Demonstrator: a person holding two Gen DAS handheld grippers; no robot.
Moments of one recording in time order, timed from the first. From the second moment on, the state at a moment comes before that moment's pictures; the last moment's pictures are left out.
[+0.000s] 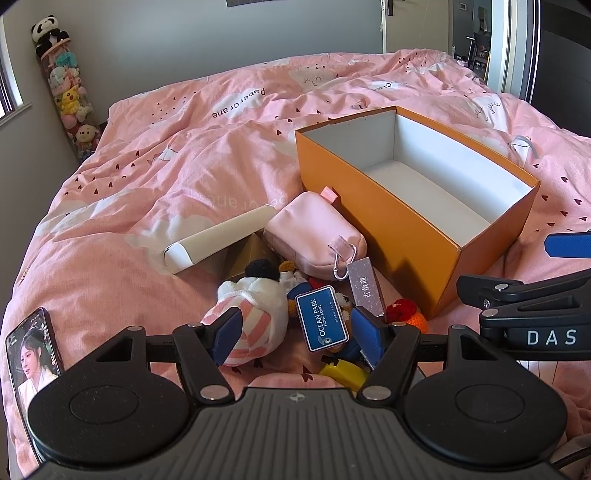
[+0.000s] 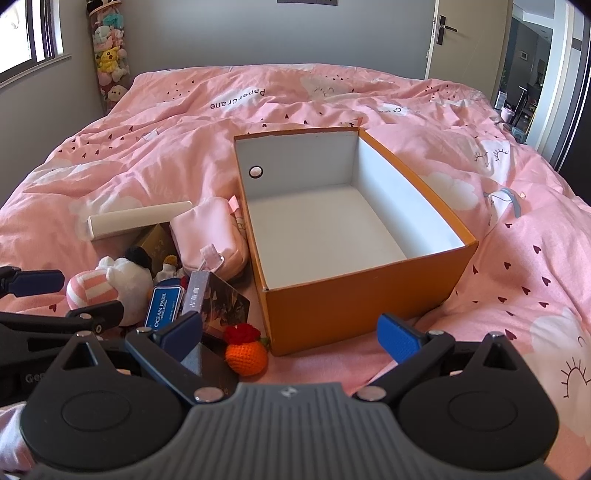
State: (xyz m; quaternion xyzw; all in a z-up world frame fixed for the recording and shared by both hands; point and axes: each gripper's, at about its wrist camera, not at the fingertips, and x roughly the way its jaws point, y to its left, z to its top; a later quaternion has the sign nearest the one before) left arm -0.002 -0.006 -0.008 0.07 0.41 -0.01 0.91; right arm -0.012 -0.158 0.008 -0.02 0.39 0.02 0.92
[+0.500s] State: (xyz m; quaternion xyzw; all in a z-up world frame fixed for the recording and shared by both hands) left arm -0.001 0.002 -0.015 0.05 0.42 -0.03 0.90; right arm -0.008 -0.162 0.002 0.00 0.41 0.04 0.91
